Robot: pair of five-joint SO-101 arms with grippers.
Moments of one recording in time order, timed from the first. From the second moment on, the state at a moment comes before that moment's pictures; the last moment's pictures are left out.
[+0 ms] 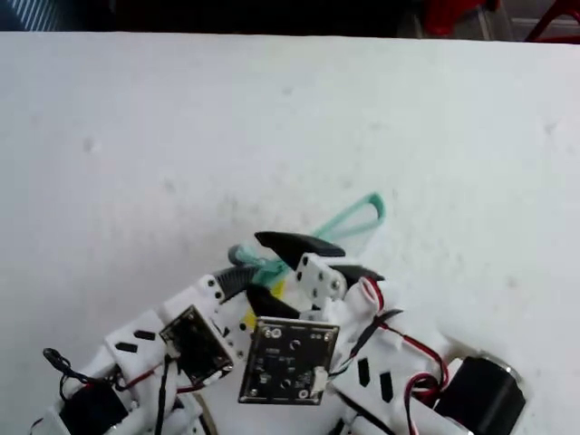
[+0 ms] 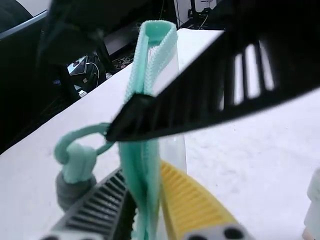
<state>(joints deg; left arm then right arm) 43.2 -105.0 70.9 60.4 -10.1 -55.7 -59.1 12.8 84.9 38.6</state>
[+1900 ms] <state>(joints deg) 40.0 -104.7 81.9 42.5 -2.4 -41.2 -53.1 25.9 59.3 20.3</state>
